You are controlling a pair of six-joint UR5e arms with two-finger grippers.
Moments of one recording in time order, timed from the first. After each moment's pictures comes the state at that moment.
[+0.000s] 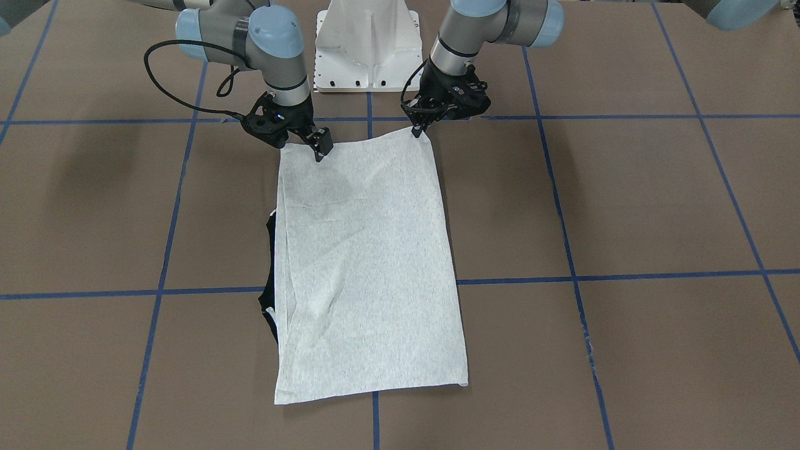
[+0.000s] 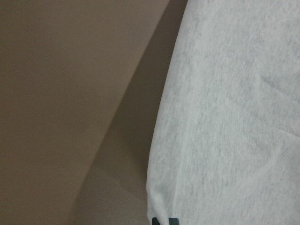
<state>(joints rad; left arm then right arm) -0.30 -1.97 -1.93 -1.87 -1.71 -1.86 0.31 -1.14 1.84 -1.54 1.75 1.92</state>
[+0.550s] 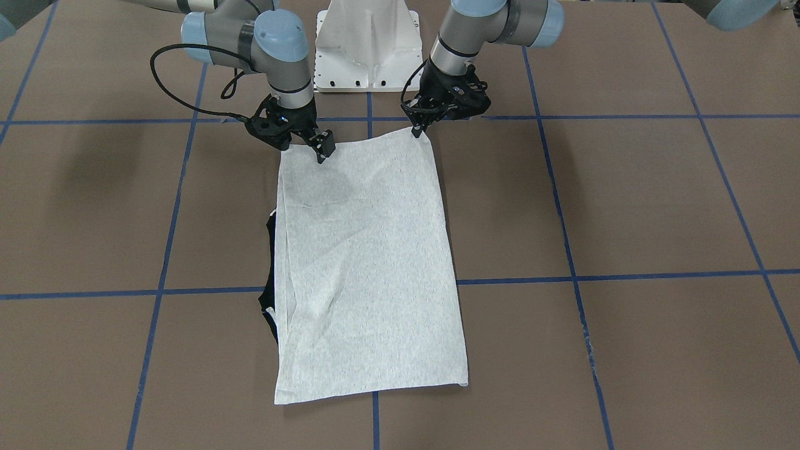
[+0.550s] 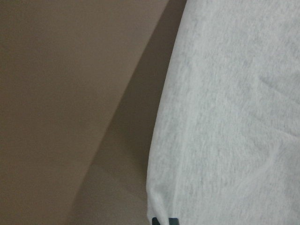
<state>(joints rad) -0.30 -1.97 -1.93 -1.87 -1.71 -1.86 0.31 -1.12 1.82 -1.54 1.75 1.92</state>
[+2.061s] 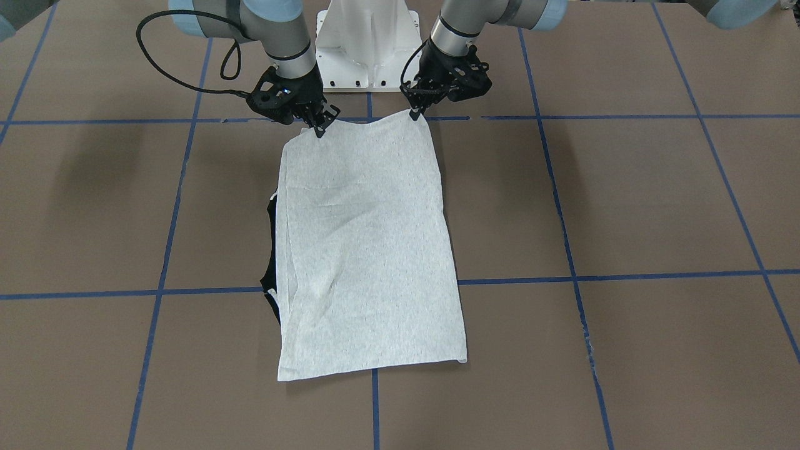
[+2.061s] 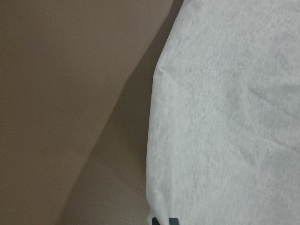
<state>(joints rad) -0.25 -1.95 -2.04 -1.79 -1.71 -1.93 0.31 -1.13 1.99 -1.56 1.78 1.92</state>
